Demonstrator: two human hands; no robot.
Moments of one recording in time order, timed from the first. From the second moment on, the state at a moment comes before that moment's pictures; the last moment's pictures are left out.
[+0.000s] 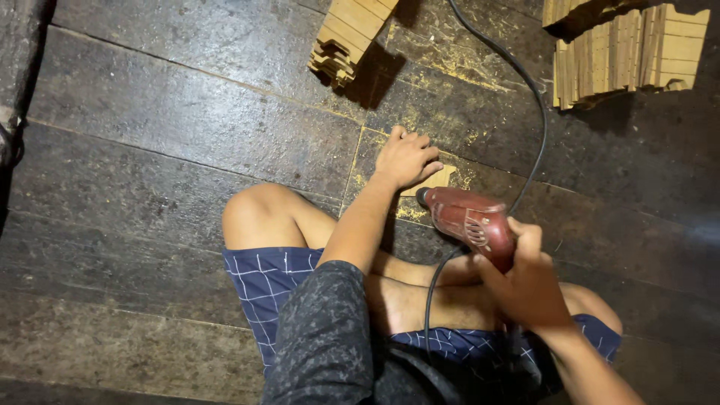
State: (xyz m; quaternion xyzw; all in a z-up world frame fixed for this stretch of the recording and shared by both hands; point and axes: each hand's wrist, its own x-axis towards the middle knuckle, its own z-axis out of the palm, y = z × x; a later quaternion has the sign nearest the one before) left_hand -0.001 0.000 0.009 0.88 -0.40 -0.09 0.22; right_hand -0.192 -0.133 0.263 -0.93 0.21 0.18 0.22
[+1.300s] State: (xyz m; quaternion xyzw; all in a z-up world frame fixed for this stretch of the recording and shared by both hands) left_hand -0.015 0.008 0.038 0.87 -0.45 -0.11 0.16; right_hand -0.251 -0.188 0.257 -0.89 0.28 0.02 0.36
